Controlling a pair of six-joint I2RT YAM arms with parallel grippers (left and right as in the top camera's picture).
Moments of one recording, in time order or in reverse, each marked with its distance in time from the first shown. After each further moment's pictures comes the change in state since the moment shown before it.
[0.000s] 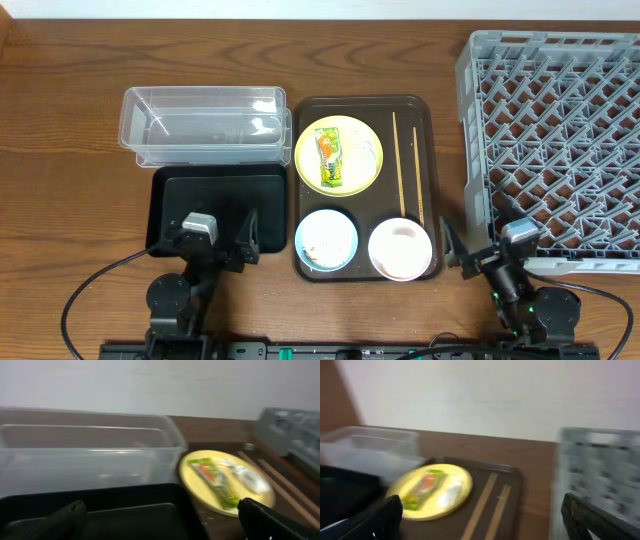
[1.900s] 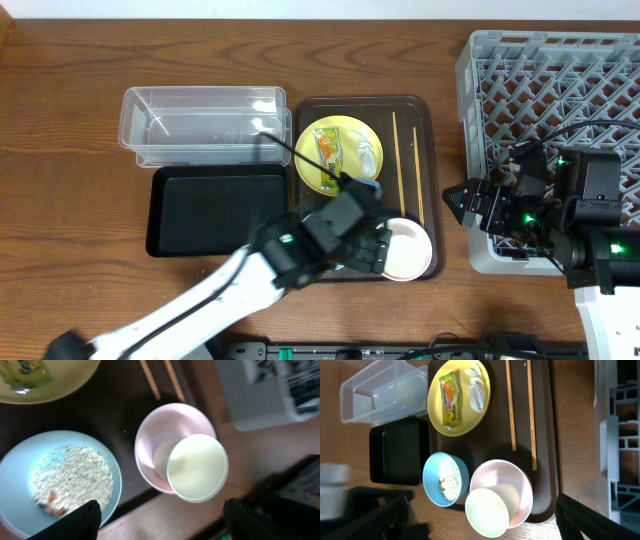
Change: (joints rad) left arm -0.901 1.265 1.018 -0.640 -0.169 -0.478; right arm 0.000 0.988 1.015 -1.031 -0.044 0.195
